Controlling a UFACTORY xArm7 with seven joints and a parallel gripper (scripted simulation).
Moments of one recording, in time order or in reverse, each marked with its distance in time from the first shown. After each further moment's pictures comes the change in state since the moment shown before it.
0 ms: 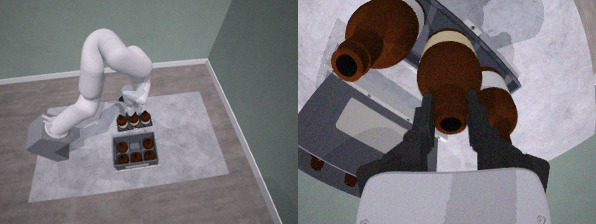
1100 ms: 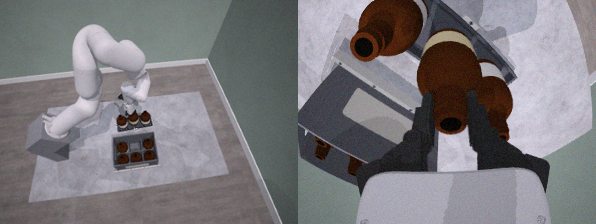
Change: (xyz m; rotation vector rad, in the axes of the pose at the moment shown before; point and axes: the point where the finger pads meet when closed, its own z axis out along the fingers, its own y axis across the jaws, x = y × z) arm -0.001 -0.001 -0.027 0.000 0.000 0.000
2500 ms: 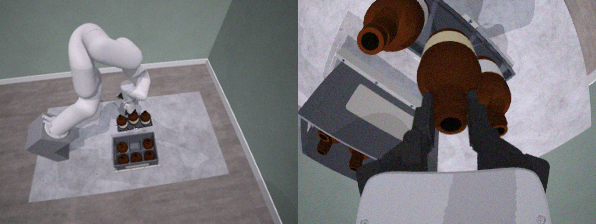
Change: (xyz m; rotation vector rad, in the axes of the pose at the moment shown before) arm -0.001 -0.001 -0.012 0.000 0.000 0.000
